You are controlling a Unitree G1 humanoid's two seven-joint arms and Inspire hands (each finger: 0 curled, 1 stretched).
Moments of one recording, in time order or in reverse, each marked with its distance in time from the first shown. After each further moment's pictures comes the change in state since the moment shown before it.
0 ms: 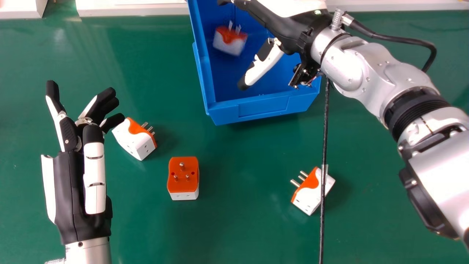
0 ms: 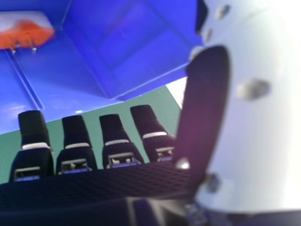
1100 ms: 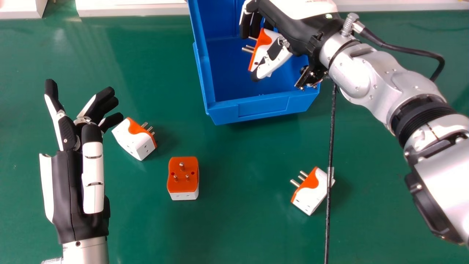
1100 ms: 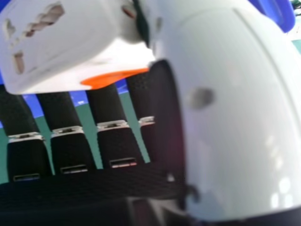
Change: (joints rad) left arm -0.007 0.018 0.002 0.004 -0.002 0.000 0.000; right arm 0.030 -0.020 -0.014 -0.008 0.005 -0.018 -0.037
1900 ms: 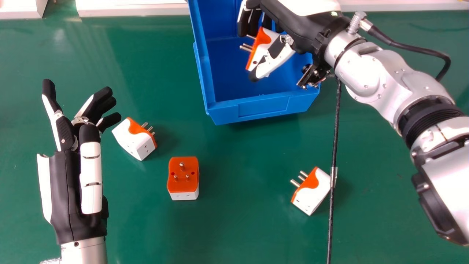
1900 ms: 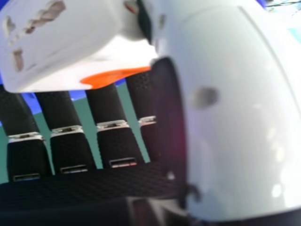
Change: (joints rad) left arm 0.000 0.002 0.006 -0.001 -0.002 -0.001 -0.001; right arm 0.026 -0.029 -0.032 -0.020 0.032 -0.048 0.015
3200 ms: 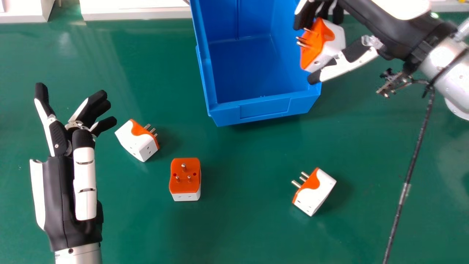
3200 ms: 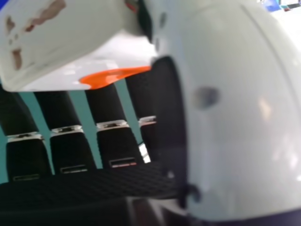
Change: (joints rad) left arm 0.034 -0.001 0.005 -0.033 0.000 -0.002 0.003; right arm 0.264 -0.329 -0.140 -0.388 0.226 -0.352 0.152
